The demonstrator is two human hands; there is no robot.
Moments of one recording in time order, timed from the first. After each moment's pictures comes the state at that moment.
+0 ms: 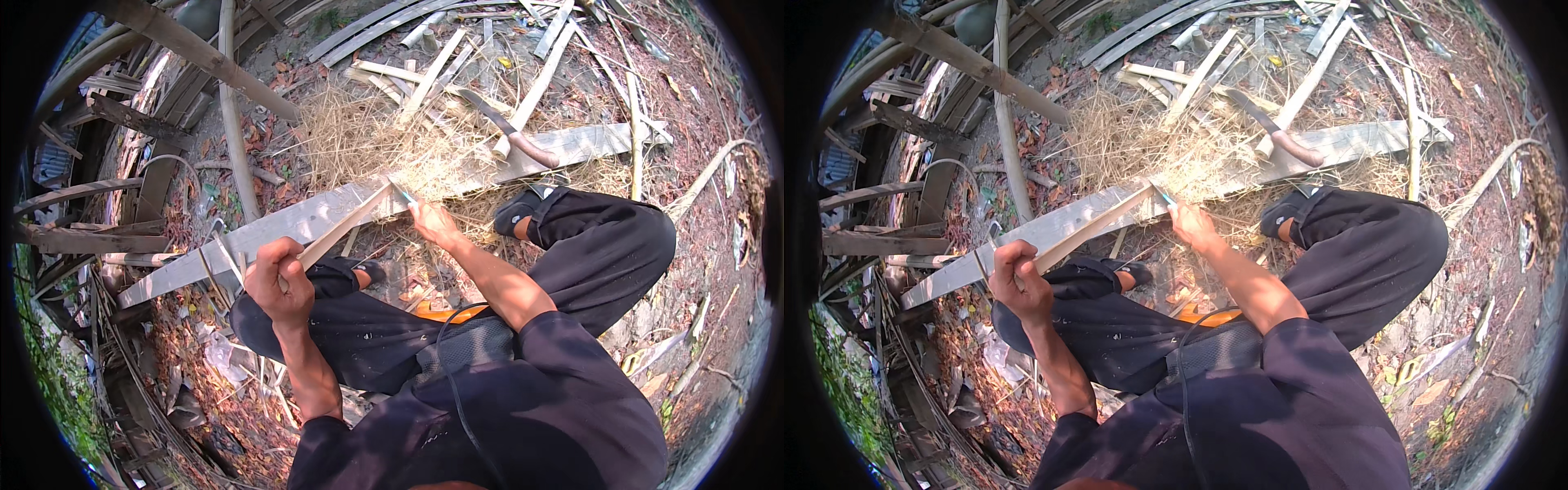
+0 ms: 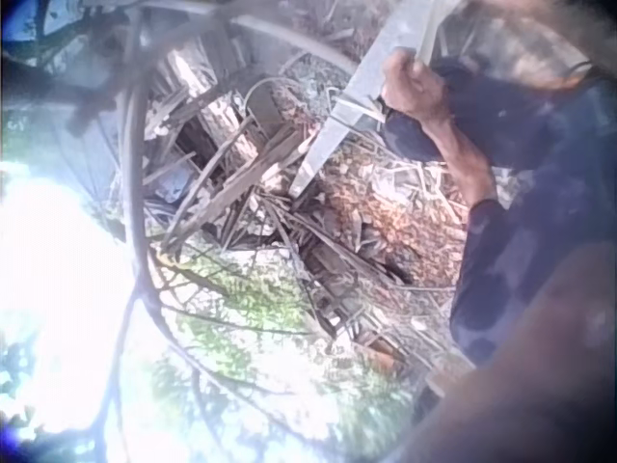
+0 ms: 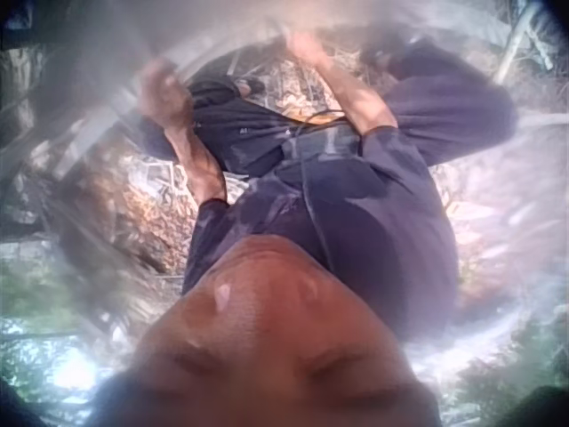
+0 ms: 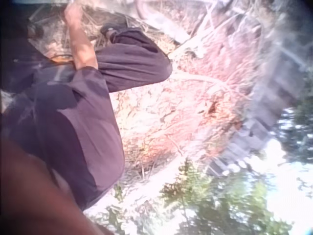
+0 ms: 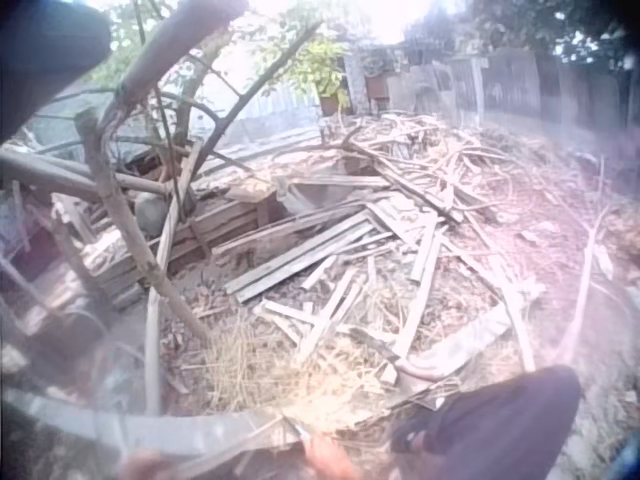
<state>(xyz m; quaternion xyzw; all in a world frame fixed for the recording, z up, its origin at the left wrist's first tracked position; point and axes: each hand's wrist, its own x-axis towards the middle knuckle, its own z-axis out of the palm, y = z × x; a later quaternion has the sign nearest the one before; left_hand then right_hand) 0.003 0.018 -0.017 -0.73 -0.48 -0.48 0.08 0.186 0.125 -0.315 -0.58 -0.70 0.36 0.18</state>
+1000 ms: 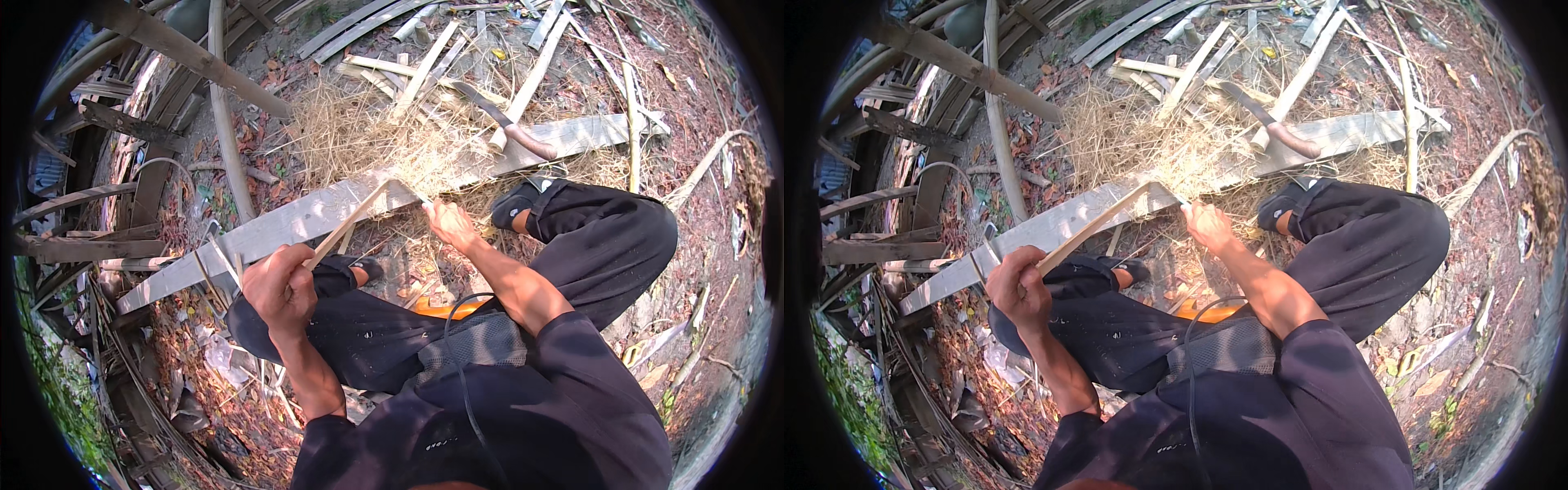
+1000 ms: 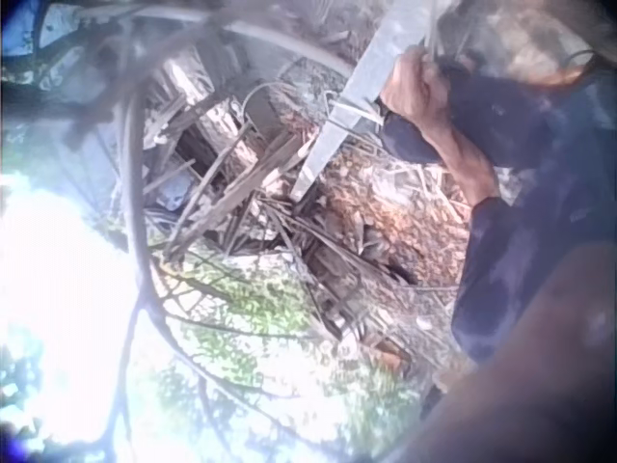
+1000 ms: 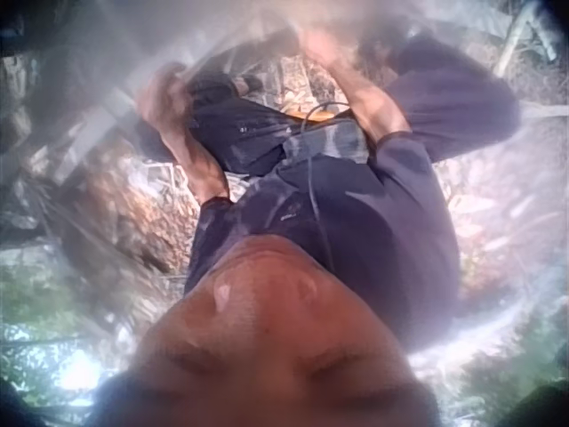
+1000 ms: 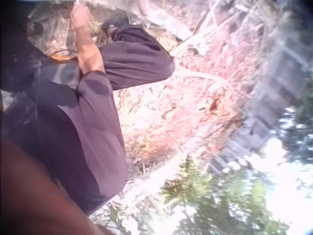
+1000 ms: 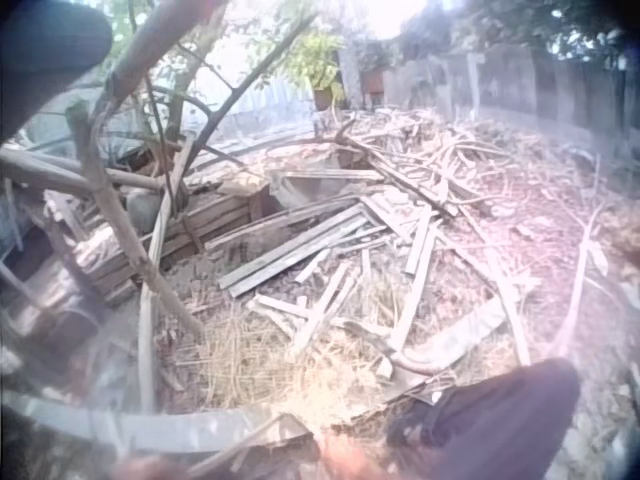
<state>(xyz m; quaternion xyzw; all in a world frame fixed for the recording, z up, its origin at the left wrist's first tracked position) 0.001 0.016 -0.011 -0.77 -0.47 -0.43 0.06 0.220 0.101 -0.288 -0.61 -0.72 0.29 0.17</state>
